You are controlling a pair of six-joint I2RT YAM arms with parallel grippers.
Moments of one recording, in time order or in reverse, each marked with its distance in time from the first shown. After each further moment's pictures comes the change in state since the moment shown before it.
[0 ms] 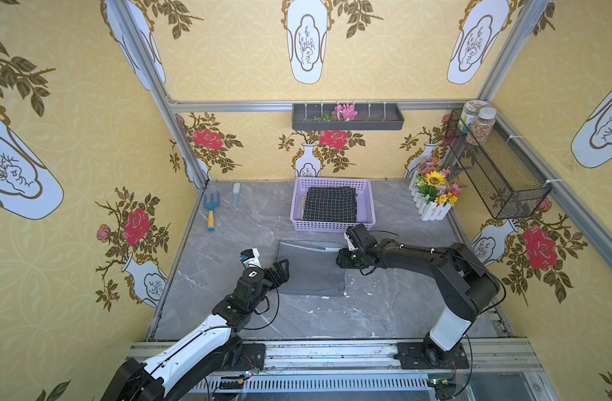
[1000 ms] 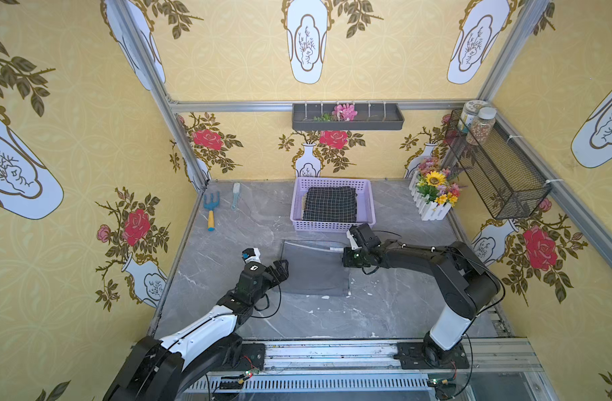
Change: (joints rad) left arm 0.098 0.216 0.023 0.100 0.124 0.000; right arm -0.053 -0.004 -0.038 0.052 -0.034 -0.030
